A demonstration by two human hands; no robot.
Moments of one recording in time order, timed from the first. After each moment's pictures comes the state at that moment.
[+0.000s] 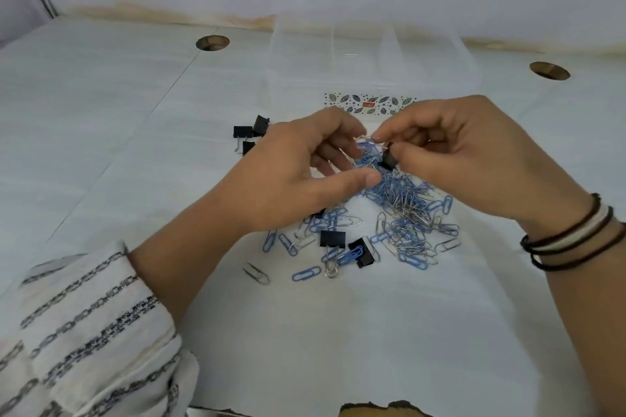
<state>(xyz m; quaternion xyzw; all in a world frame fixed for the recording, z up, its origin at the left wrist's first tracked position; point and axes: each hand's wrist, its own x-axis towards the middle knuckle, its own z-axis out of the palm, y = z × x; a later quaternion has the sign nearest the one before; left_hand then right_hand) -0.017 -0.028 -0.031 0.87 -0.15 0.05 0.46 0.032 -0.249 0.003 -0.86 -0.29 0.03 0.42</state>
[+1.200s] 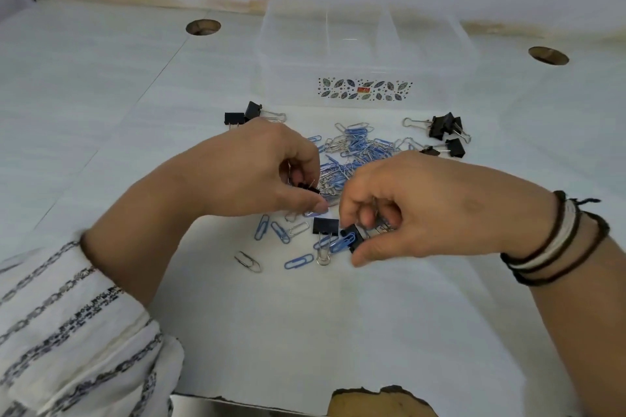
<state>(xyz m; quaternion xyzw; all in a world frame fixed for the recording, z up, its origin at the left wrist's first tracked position) -0.018 -0.004 -0.019 0.96 -0.13 -0.09 0.25 0.009 -0.236 -0.007 -0.87 -0.44 0.19 0.15</state>
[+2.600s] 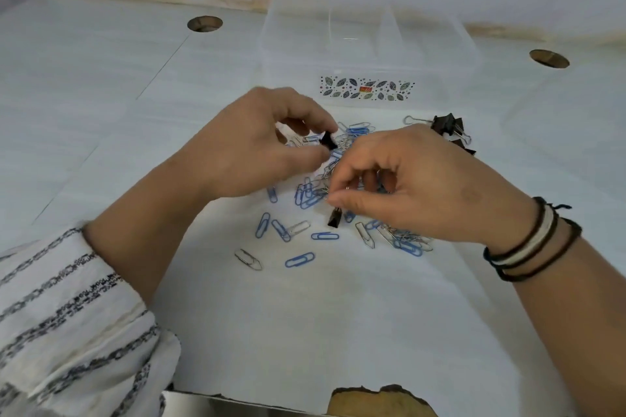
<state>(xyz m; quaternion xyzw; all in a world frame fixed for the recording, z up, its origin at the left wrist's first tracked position) -0.013 -0.006 -0.022 0.91 -0.07 0.04 0.40 0.012 -0.226 -0.012 -0.86 -0.42 0.08 0.27</state>
